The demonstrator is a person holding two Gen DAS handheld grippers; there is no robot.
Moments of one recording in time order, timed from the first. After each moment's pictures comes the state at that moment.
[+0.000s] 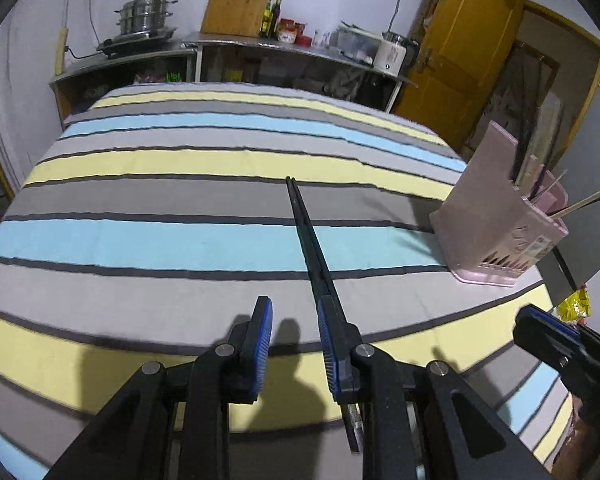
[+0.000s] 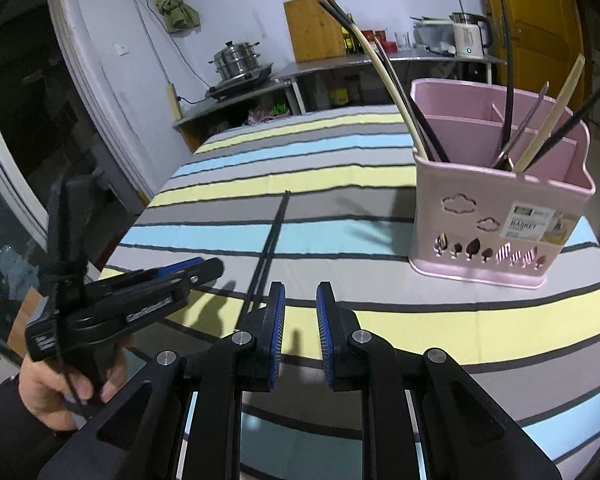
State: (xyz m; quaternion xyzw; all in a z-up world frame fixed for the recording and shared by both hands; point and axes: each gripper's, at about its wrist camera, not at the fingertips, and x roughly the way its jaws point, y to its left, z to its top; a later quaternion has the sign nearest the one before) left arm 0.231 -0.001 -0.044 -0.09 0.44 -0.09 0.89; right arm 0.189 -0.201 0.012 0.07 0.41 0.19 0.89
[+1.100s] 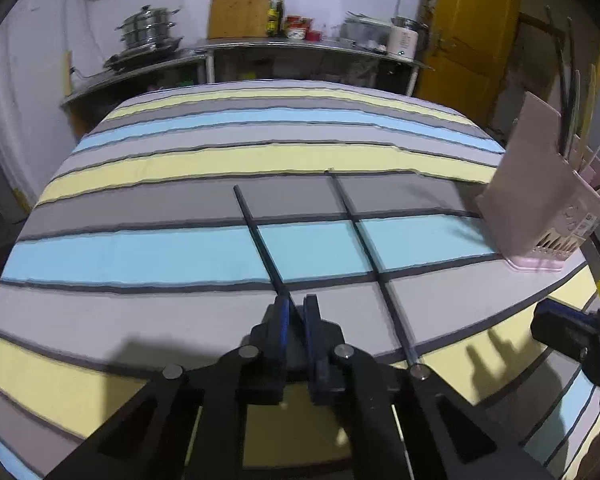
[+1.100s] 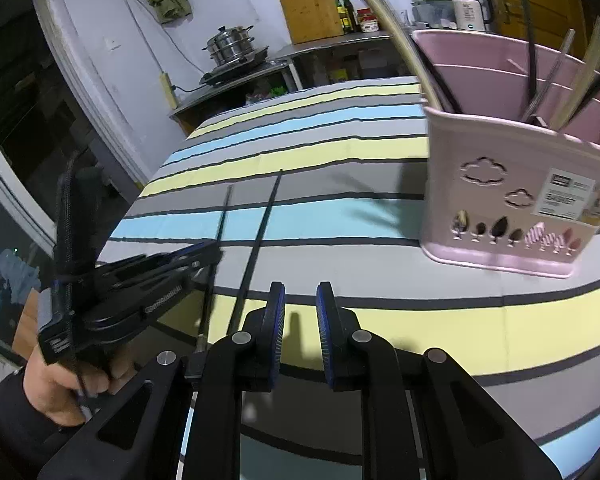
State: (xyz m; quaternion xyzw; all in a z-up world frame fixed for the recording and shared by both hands) left arm 0.238 0.011 -0.065 -0.03 0.44 -0.05 0.89; right arm 0.209 -0.186 -0.015 0.08 0.44 0.20 0.87
